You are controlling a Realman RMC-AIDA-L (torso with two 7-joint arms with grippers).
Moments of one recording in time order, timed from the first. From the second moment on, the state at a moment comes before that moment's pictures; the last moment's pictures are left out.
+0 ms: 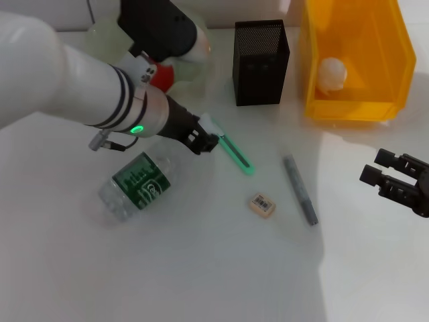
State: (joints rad) left arm -0.59 -2.07 1.77 1.26 2.54 1.00 -2.67; right arm 0.23 2.05 -0.61 -0.50 -1.75 -1.64 1.31
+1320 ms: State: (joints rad) left arm -0.38 -2.07 1.19 0.93 1.49 1.30 -1.59; right arm 0.28 2.06 -0.60 -0.47 -1.74 -1.61 1.31
